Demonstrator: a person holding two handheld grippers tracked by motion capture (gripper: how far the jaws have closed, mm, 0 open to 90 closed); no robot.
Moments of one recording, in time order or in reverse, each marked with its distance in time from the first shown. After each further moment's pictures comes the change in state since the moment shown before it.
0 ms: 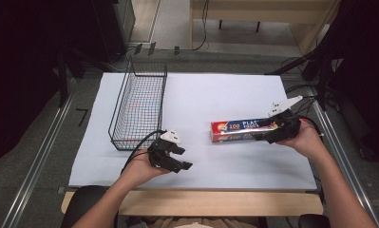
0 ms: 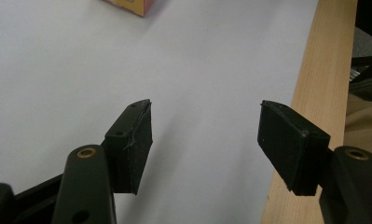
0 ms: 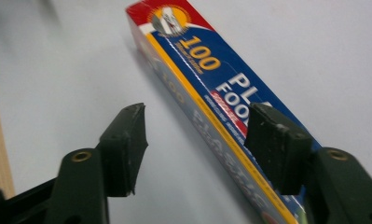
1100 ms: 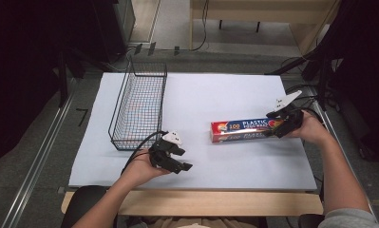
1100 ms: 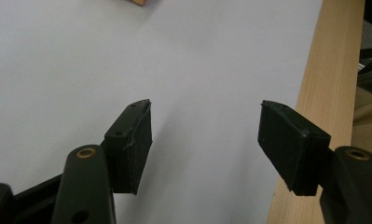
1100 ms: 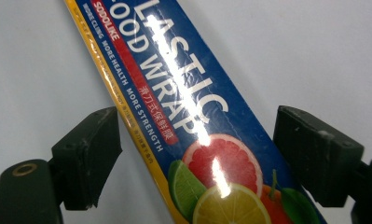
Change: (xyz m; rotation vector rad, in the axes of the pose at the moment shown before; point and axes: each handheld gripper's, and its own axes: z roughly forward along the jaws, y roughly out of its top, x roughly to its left) left arm 0.001 -0.002 0.007 0.026 0.001 0.013; right arm -0.073 -0.032 0.027 0.092 0.025 -0.093
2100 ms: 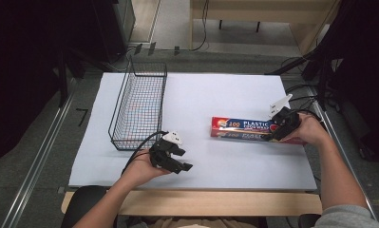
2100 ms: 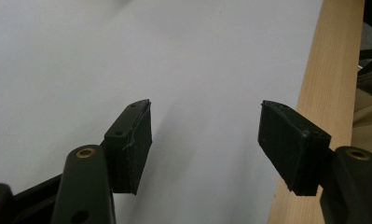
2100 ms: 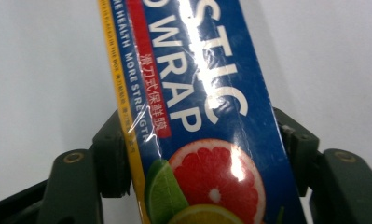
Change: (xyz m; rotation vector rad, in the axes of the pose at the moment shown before) left arm 0.002 0.000 0.001 0.006 -0.004 -0.001; right arm 0.006 0.001 0.010 0.119 0.064 -0.063
